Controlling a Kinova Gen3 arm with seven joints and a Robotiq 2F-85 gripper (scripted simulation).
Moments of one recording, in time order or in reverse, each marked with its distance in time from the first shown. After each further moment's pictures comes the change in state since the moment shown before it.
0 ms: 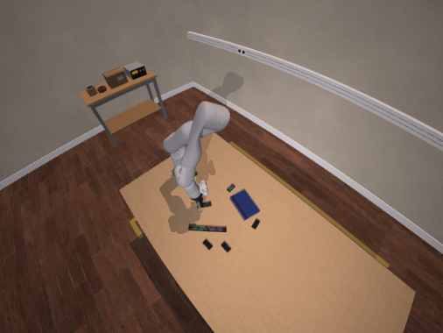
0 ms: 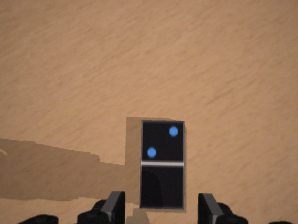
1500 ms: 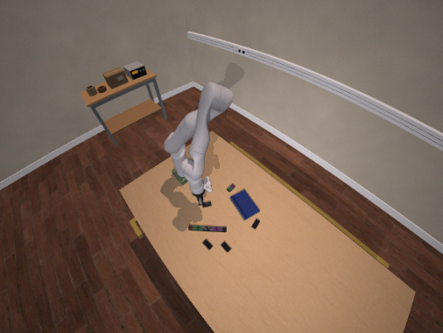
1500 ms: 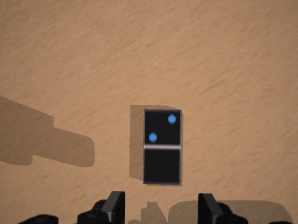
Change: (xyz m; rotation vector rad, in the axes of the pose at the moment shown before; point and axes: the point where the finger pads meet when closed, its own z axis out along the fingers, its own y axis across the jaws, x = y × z) arm 0.006 0.000 -0.035 -0.001 -0.154 0.001
